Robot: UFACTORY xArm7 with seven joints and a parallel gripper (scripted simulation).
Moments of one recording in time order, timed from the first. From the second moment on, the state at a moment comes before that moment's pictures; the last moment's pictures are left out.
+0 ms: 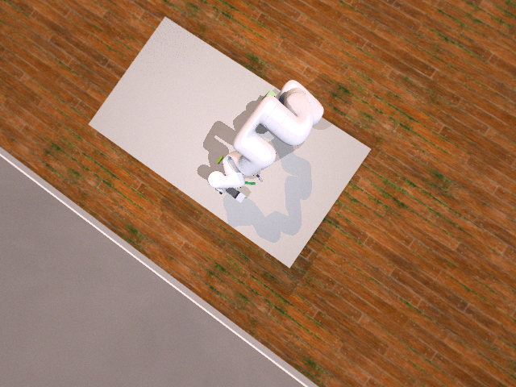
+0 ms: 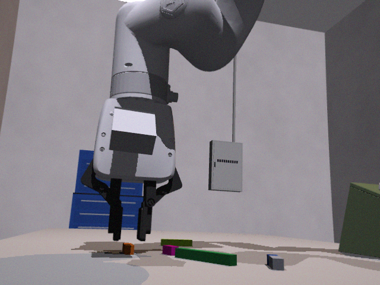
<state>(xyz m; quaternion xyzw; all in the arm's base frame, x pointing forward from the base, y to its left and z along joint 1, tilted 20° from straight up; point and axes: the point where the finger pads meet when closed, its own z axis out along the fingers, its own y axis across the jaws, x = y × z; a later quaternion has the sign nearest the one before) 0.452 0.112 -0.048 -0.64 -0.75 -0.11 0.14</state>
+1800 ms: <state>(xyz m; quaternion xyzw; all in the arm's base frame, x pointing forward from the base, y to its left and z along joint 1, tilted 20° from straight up) 0.451 0.117 -0.061 -0.64 -0.75 -0.11 0.14</state>
